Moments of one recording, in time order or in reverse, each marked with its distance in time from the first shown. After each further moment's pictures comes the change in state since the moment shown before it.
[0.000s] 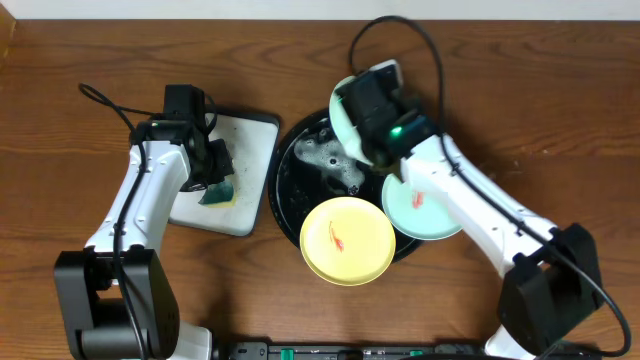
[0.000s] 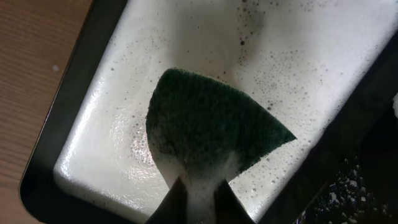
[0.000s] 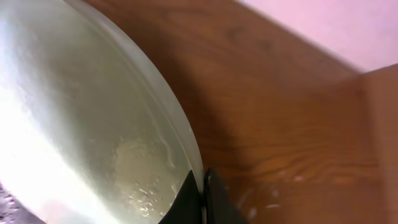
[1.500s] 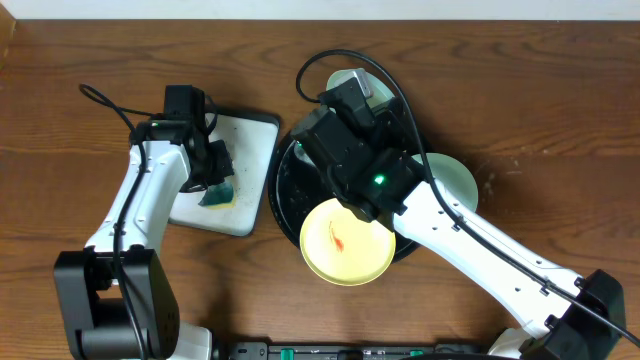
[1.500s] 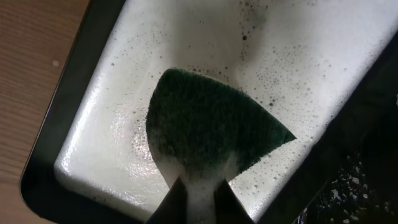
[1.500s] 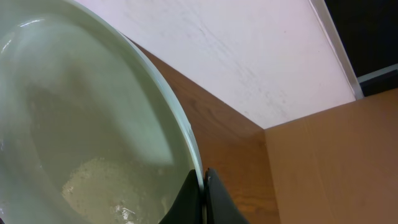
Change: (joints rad) left arm 0.000 0.000 0.000 -0.011 0.000 0.000; right arm 0.204 -0.148 0.000 0.005 0.335 -0.186
